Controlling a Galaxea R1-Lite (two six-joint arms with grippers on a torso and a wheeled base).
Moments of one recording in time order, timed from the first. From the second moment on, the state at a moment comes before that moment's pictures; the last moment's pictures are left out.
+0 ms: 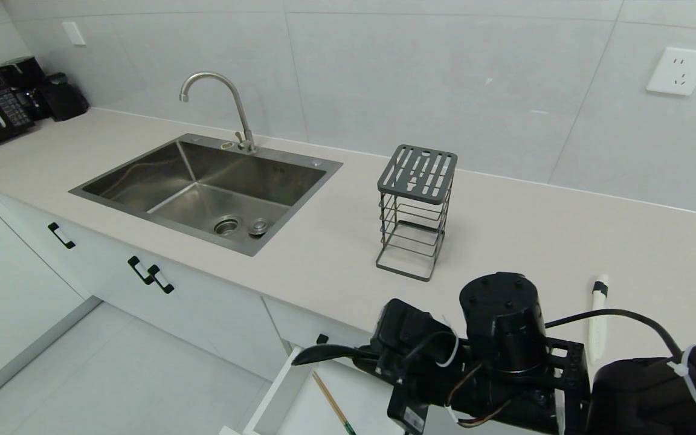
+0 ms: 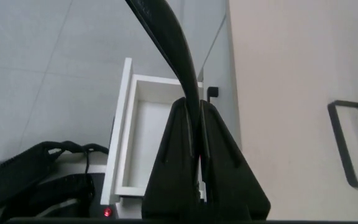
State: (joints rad) left arm 0.00 0.00 0.00 0.00 0.01 -0.03; right arm 0.93 1.90 -0.76 -0.82 0.12 -0.36
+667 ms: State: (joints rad) left arm 0.00 0.00 0.00 0.00 0.01 -0.03; right arm 1.04 1.93 -0.82 -0.78 -0.08 -0.04
